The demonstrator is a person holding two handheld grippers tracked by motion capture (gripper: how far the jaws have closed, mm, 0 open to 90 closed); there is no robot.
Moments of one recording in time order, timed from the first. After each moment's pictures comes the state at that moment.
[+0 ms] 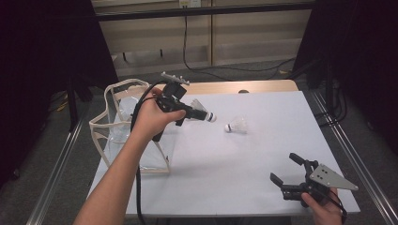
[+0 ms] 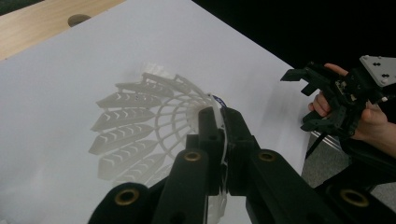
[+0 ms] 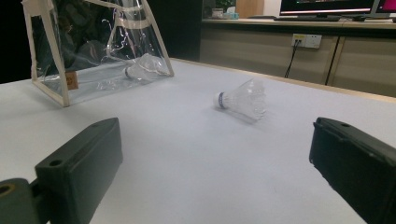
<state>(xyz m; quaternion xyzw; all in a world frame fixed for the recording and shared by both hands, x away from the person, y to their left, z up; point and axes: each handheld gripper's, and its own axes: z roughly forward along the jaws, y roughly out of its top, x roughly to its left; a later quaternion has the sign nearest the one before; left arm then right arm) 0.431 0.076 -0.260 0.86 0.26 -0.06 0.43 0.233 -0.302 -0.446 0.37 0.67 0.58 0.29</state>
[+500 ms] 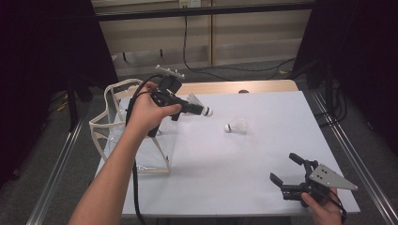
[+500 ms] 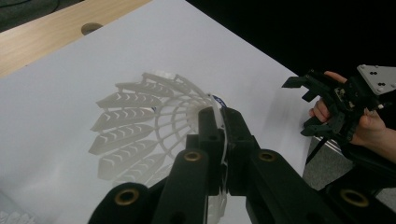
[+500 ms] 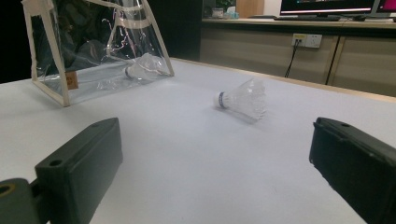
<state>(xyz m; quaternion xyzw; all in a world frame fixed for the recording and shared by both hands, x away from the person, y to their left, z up) 0.435 0.085 -0.246 0.86 0.27 -0.05 0.43 0.233 -0.302 -0.446 0.37 0.67 0.58 0.29</state>
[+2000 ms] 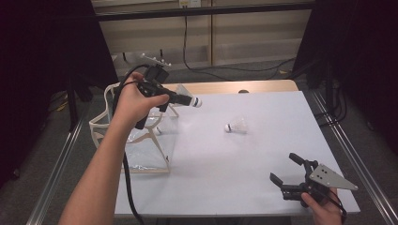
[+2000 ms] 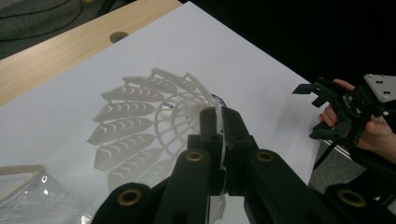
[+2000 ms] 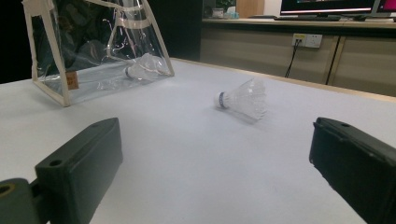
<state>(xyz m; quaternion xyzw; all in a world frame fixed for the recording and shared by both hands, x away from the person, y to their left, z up) 0.443 0.110 -0.220 0.86 0.28 -0.03 0.43 0.233 -0.301 -0.446 0.37 0.67 0.58 0.29</state>
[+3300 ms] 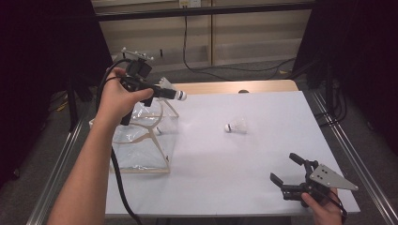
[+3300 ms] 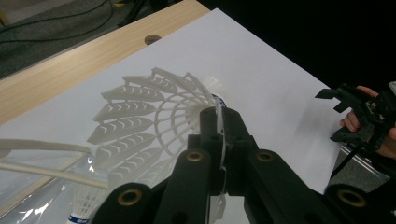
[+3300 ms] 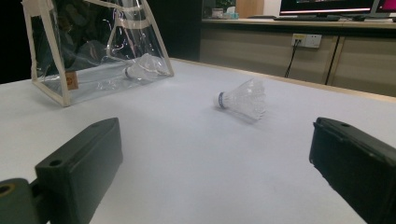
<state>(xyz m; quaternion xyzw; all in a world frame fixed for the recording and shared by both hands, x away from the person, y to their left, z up) 0.448 0.144 -0.207 0.85 0.32 0.00 0.43 0.233 -0.302 -0.446 0.37 0.67 0.58 0.29</state>
